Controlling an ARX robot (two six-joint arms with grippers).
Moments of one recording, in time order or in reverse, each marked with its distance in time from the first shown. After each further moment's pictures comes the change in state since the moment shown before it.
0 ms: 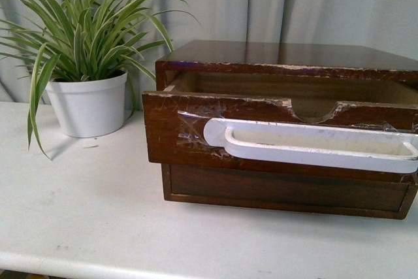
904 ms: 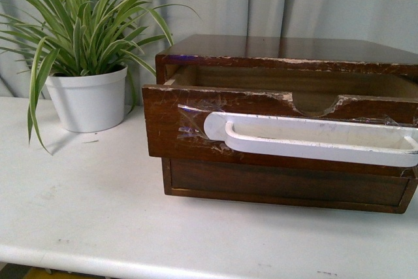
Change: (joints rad) left arm 0.000 -0.032 -0.029 0.000 -0.001 0.000; right arm 0.169 -0.053 -0.040 -0.013 0.163 0.005
